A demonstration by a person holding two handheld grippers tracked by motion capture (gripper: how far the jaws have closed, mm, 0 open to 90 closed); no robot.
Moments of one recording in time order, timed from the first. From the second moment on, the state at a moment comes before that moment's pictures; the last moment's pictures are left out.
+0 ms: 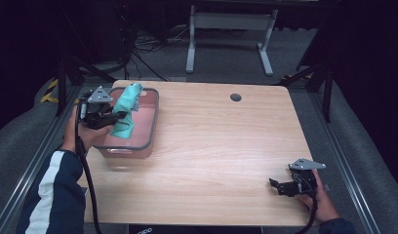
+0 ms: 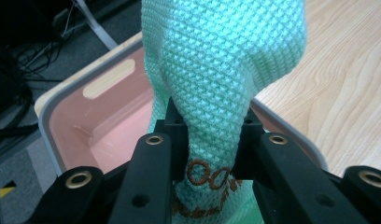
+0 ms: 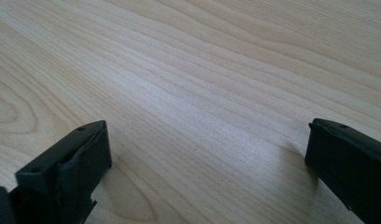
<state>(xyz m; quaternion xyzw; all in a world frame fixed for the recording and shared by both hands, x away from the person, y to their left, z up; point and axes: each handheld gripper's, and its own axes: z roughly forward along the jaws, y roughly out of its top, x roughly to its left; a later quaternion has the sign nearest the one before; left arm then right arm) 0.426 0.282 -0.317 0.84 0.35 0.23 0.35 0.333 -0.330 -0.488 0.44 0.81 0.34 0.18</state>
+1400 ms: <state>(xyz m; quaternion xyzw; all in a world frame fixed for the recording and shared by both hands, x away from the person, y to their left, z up) 0.412 0.189 -0.299 0.88 0.24 0.20 0.36 0.333 -0.330 -0.488 0.44 0.81 0.34 0.18</state>
